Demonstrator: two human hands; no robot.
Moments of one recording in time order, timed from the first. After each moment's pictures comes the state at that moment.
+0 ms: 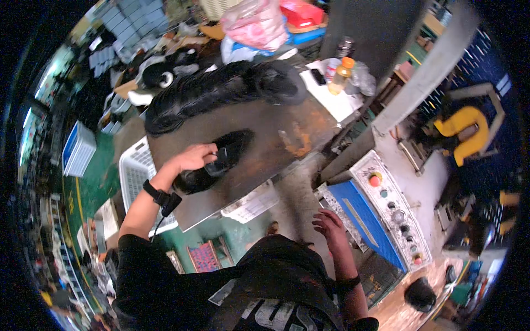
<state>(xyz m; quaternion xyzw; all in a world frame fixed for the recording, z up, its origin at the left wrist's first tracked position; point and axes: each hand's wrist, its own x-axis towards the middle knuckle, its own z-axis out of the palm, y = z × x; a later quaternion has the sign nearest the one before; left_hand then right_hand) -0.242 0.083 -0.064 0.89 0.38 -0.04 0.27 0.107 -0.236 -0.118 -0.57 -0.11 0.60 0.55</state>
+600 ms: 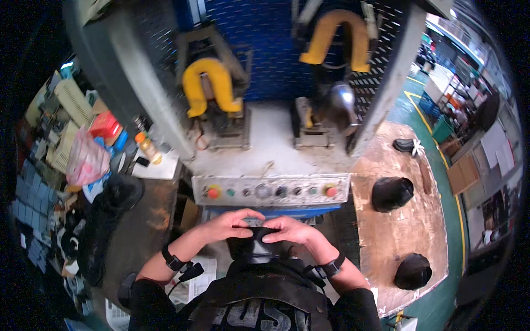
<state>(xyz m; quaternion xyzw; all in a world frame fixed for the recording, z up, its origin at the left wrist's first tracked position) 0.191 -0.219 0.008 0.64 -0.07 -0.25 0.72 0.283 -0.438 -0.030 -0.53 -0.31 0.56 0.56</state>
